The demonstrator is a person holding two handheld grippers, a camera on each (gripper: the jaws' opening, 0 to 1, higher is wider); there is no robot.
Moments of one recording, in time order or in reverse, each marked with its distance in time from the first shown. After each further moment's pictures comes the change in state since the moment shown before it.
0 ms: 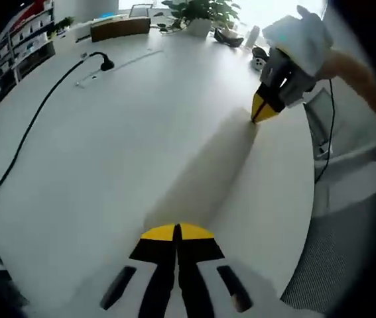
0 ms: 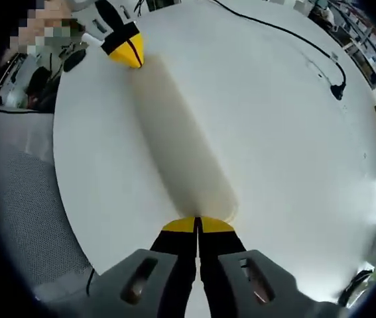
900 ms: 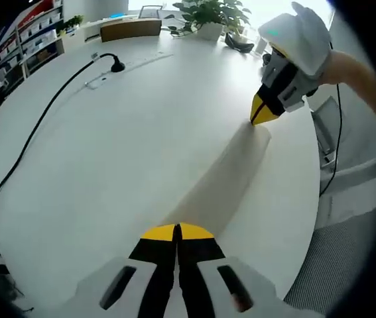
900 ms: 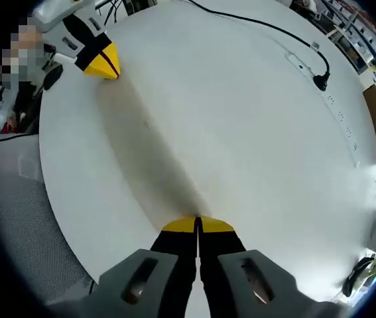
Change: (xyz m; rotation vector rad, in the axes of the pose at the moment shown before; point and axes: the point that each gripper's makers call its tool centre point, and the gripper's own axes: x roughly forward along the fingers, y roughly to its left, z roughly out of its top) left arm 0.004 0.015 0.013 -0.073 -0.015 0.030; right arm -0.001 -0.027 0.013 0.077 0.008 -0.068
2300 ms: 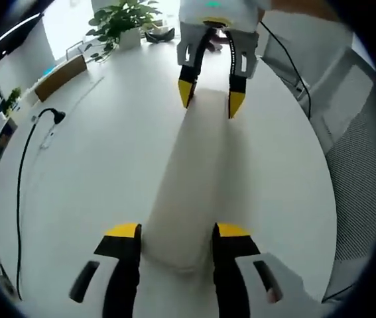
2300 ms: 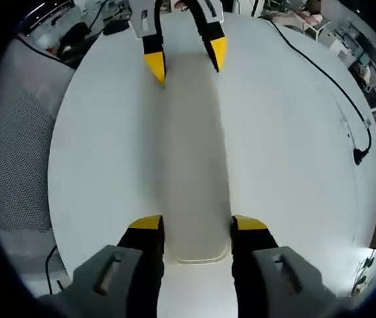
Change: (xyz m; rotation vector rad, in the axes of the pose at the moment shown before) left arm 0.019 -0.022 -0.013 0.535 -0.064 -0.072; right arm 0.024 0.042 0.003 -0.481 -0.088 0.059
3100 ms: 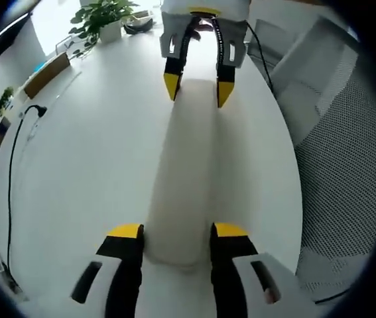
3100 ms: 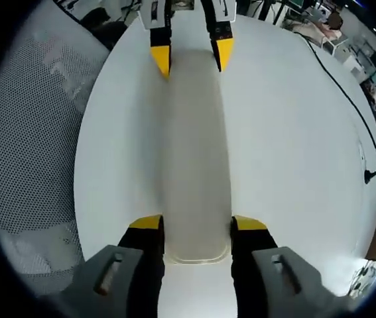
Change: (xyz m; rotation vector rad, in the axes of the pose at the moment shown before) left arm -0.028 -0.103 -0.033 0.015 0.083 -0.022; right arm -0.001 0.094 0.012 -0.096 0.005 0.016
